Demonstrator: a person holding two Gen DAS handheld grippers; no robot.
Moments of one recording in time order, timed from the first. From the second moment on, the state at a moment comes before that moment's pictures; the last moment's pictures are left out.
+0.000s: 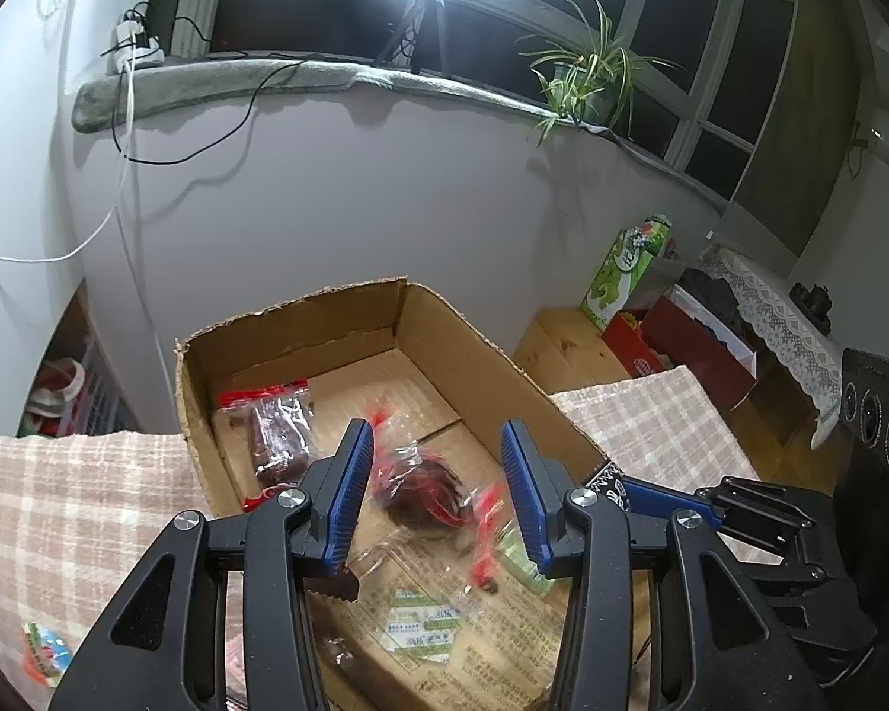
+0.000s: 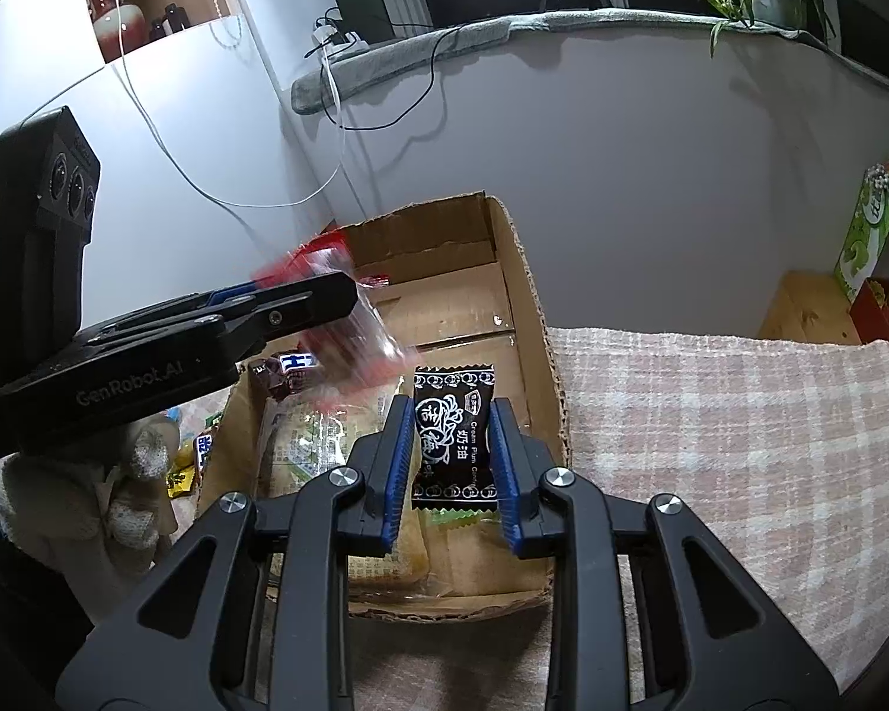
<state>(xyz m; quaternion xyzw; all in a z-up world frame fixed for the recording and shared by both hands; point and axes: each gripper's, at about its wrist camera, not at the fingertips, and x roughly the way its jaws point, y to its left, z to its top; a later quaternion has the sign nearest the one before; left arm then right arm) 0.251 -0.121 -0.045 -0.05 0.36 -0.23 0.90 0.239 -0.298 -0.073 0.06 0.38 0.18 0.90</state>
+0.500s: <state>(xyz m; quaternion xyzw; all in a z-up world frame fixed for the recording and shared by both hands) 0.234 -0.109 -0.033 -0.05 0.35 -0.22 0.91 0.224 -0.298 -0.065 0.06 0.38 0.18 0.91</state>
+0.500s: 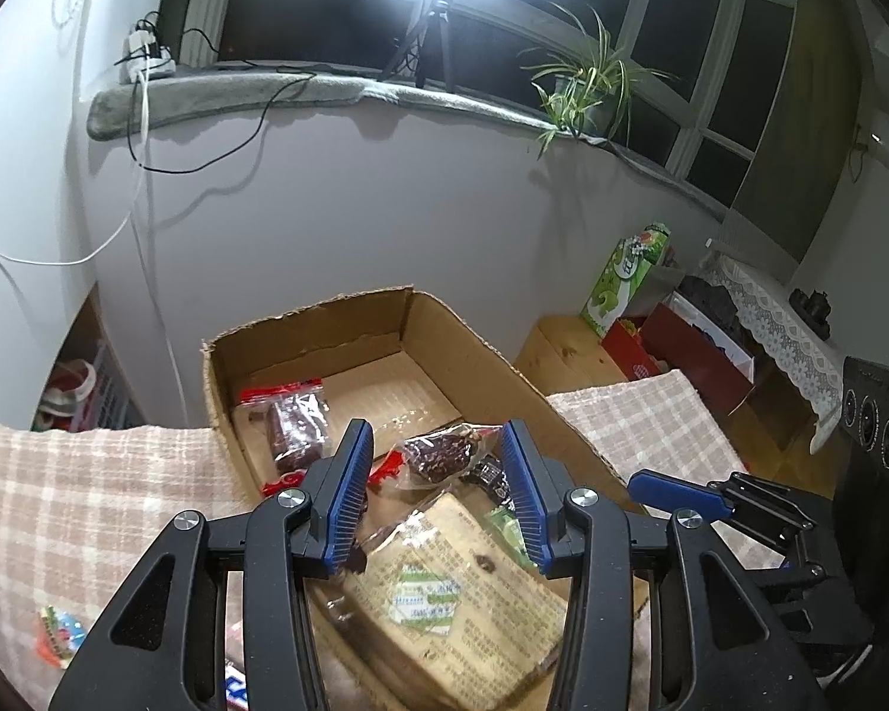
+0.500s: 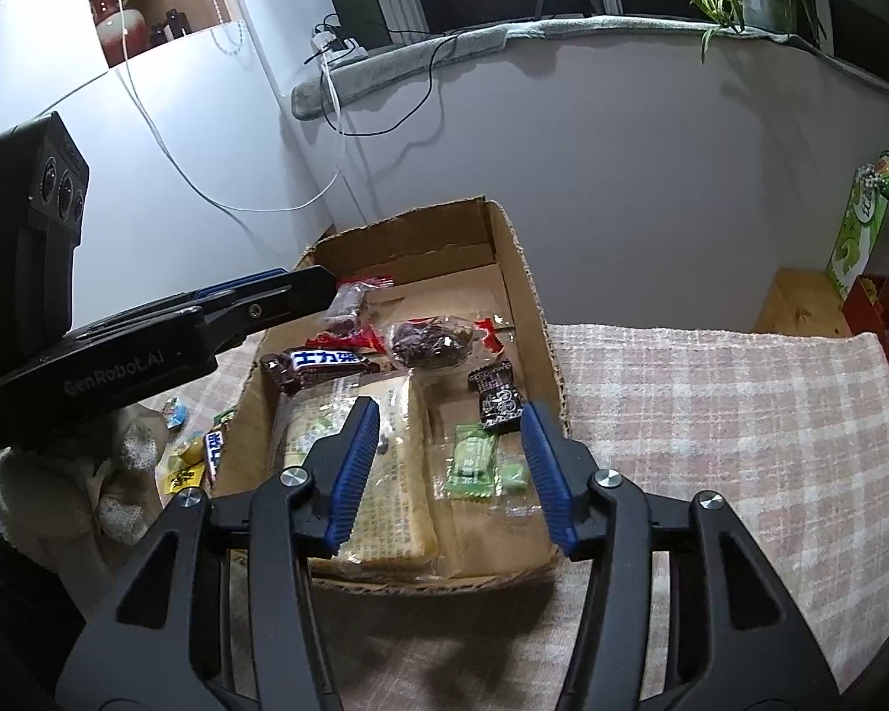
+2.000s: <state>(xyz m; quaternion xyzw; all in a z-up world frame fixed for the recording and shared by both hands) 0.158 0.104 -0.068 -0.14 0.37 -0.09 0.91 0.152 -0.093 -0.099 -0.01 0.40 0.32 0.86</state>
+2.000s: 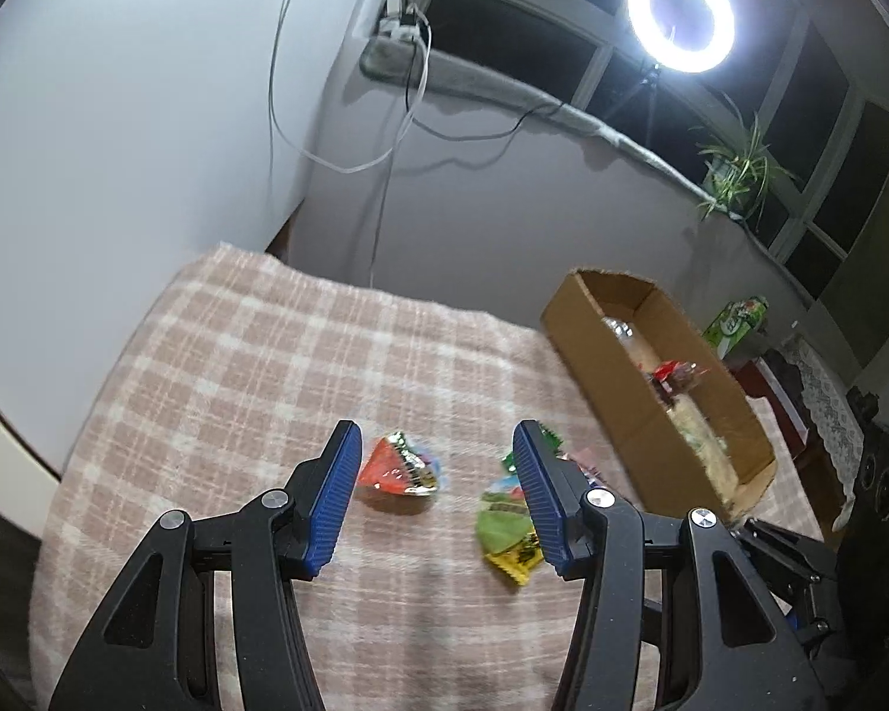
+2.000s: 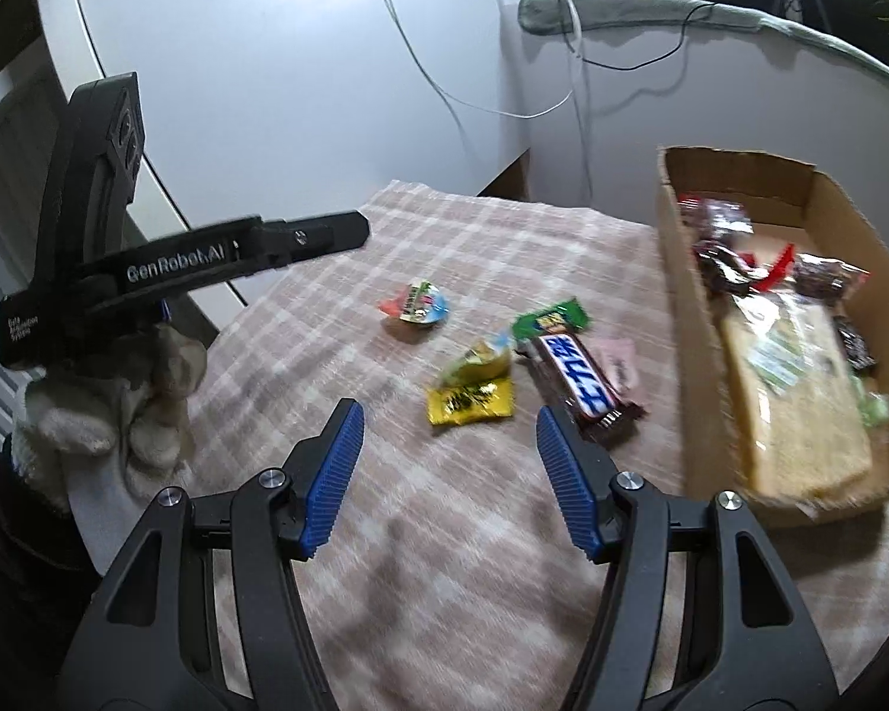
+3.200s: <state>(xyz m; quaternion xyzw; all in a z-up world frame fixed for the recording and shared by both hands) 0.196 0.087 -0.127 -0.07 0.43 -0.10 0.90 0.220 -0.027 -0.153 -0.03 0.45 0.30 0.84</state>
